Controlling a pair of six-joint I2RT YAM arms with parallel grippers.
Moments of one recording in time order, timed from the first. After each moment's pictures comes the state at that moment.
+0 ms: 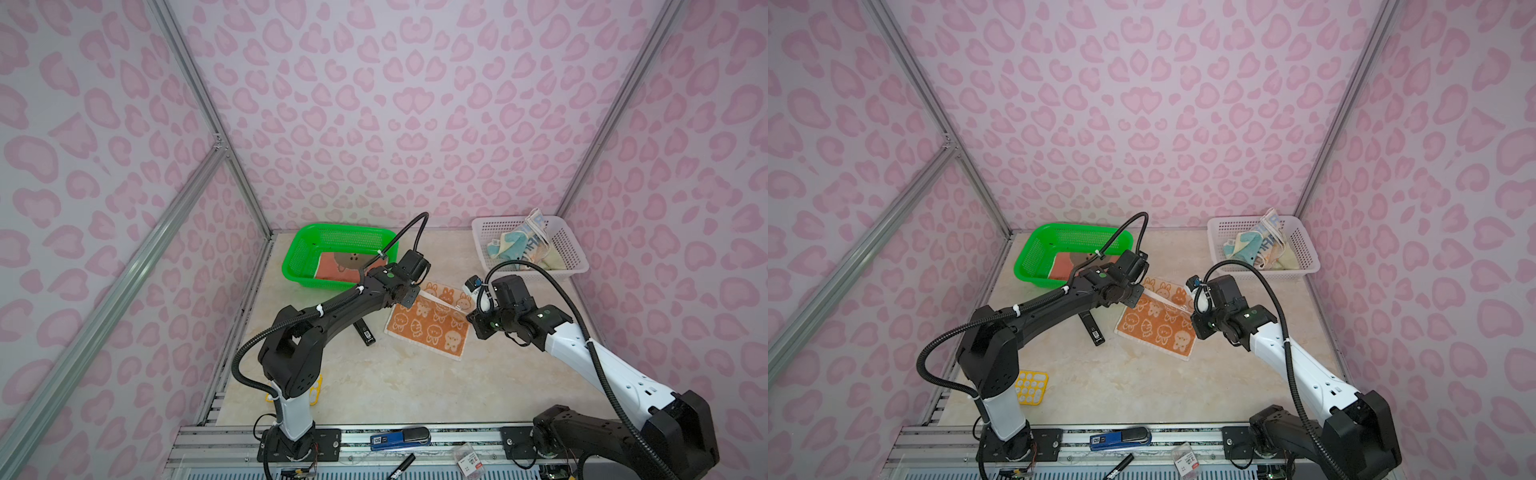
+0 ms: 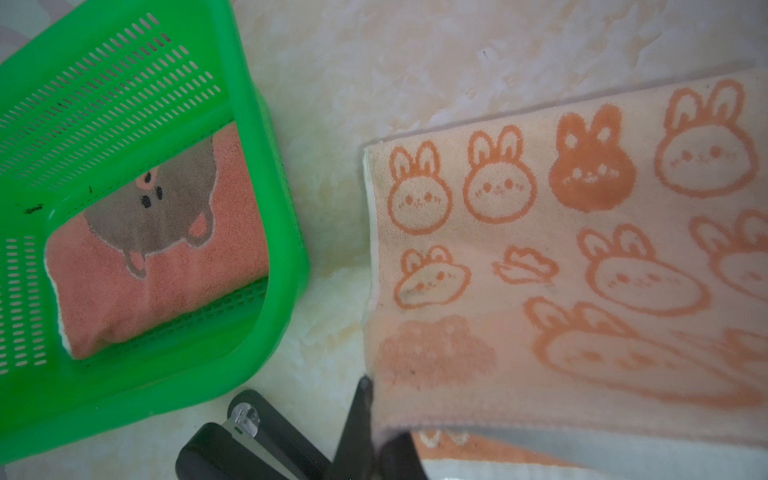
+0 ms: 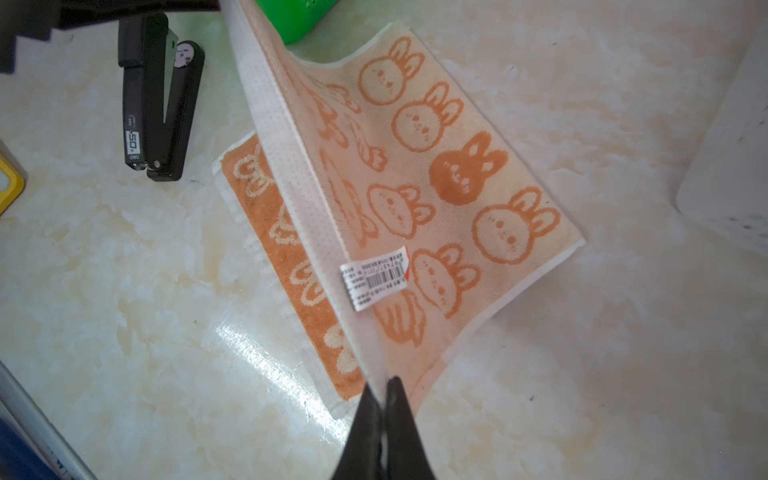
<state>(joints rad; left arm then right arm) -0.76 1.82 1.47 -0.69 -0.32 -0.10 0.51 1.17 0.84 -0.56 -0.19 -0.07</state>
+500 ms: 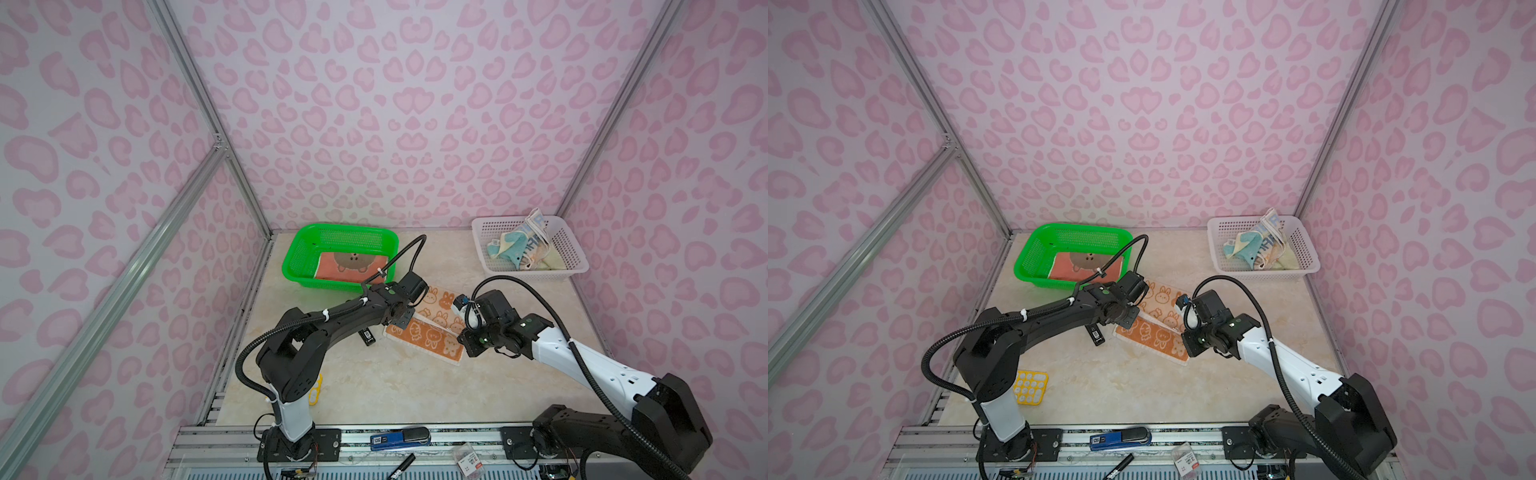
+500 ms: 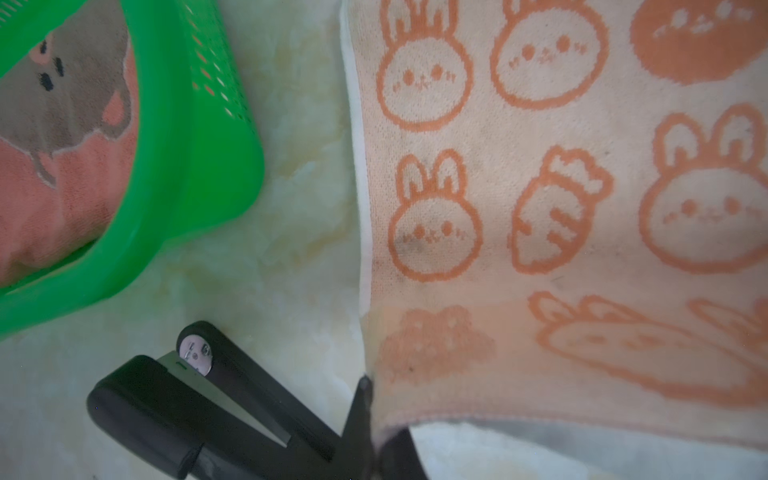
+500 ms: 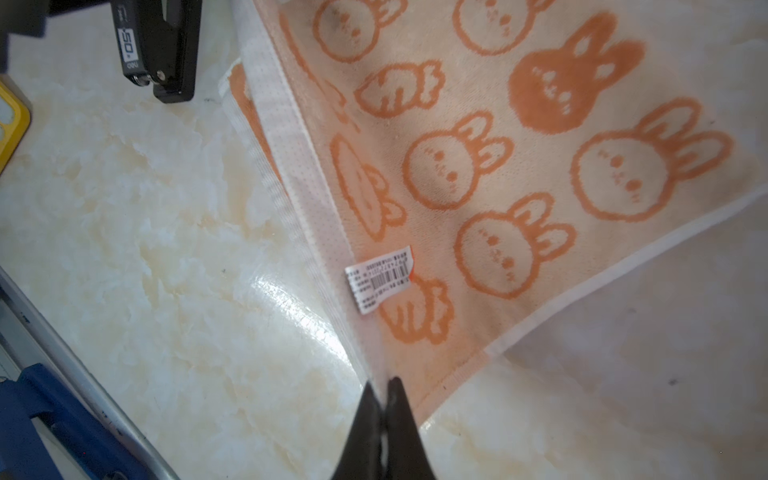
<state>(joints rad) -0.79 1.81 1.28 -0.68 -0.32 -0.17 0.63 1.25 0.76 -0.55 -0.22 0.04</state>
